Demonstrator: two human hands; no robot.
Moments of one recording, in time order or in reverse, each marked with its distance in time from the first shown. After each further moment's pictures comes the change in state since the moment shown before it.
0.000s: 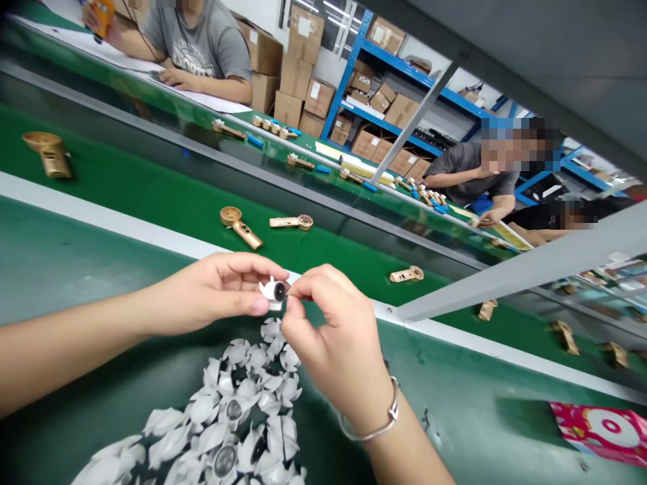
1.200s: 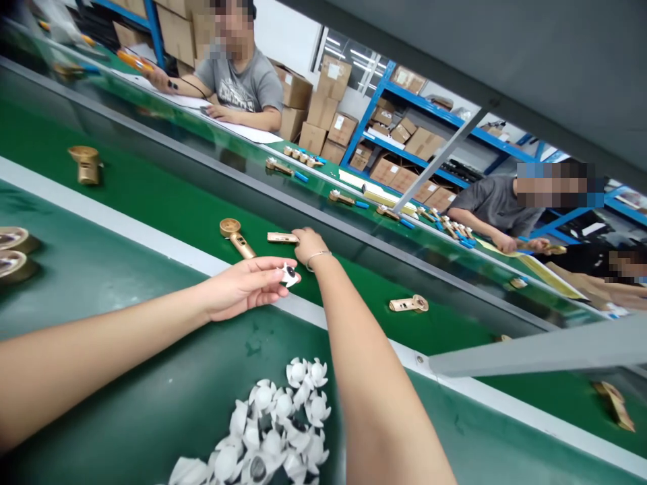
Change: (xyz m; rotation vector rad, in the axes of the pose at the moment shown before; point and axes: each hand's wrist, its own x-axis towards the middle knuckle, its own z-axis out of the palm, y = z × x) left_hand 0.020 -0.016 -0.061 -0.395 0.268 -0.131; right_hand 0.193 0.115 0.147 -0.139 -0.293 0.128
